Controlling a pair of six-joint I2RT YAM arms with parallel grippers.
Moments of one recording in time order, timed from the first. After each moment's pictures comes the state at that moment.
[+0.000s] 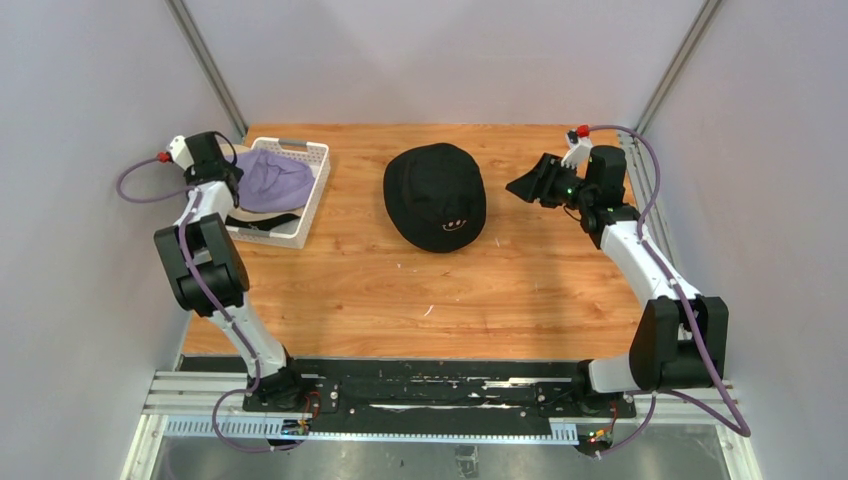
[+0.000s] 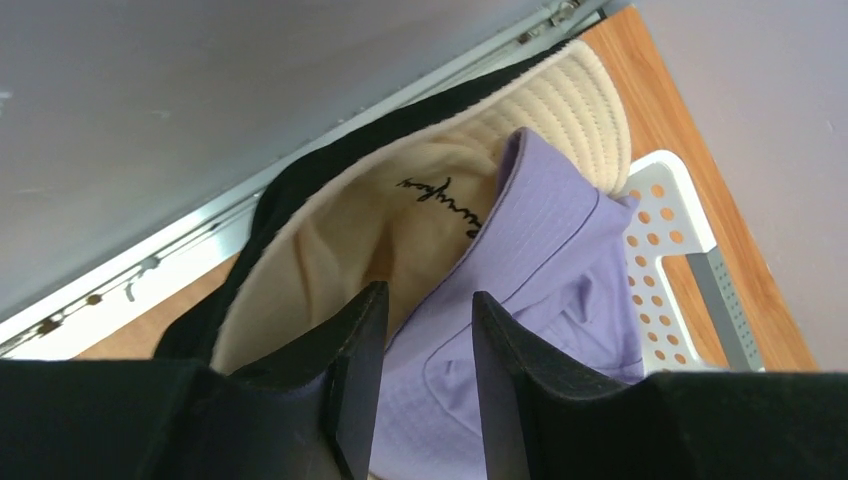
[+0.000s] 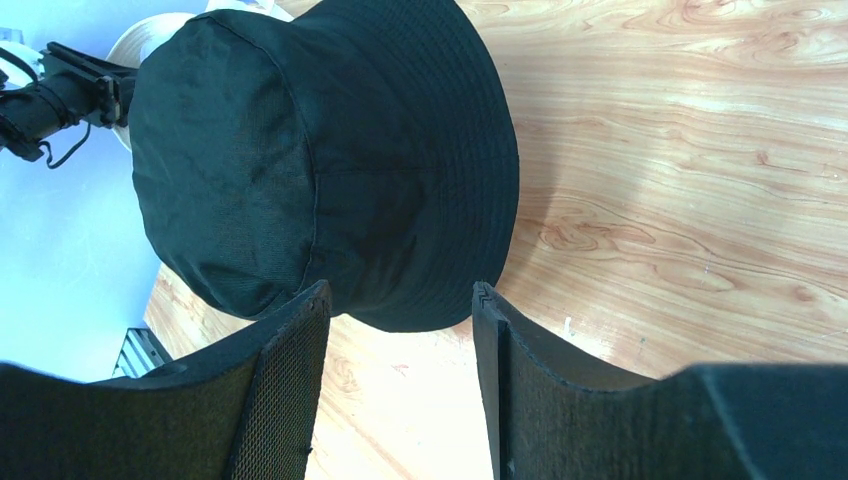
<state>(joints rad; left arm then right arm) 0.38 1.83 1.33 -0.06 -0.26 -0.62 0.07 1.39 1.00 -0.01 -0.62 0.43</state>
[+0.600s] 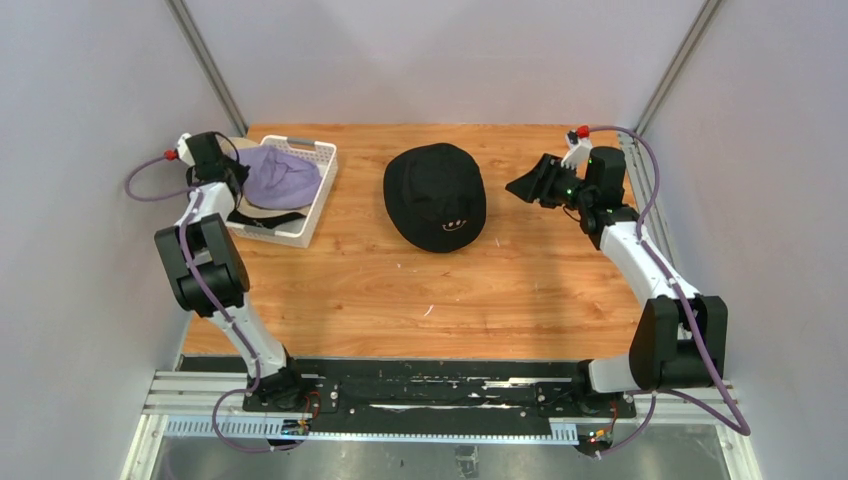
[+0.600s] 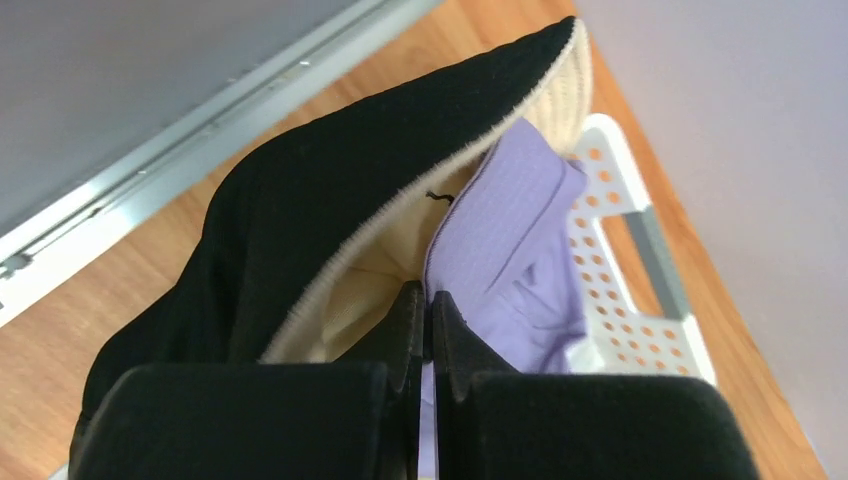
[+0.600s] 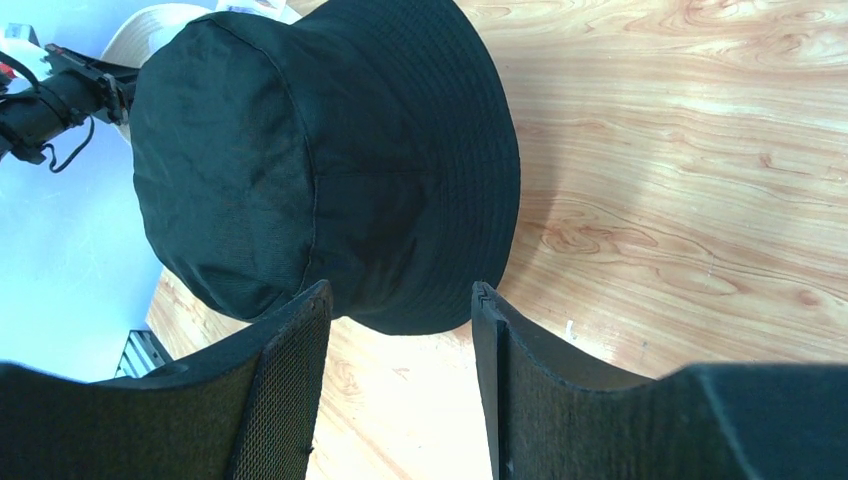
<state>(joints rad) 0.38 1.87 1.34 -0.02 -0.07 -0.65 0.07 1.39 0.99 0.01 -0.63 0.44</state>
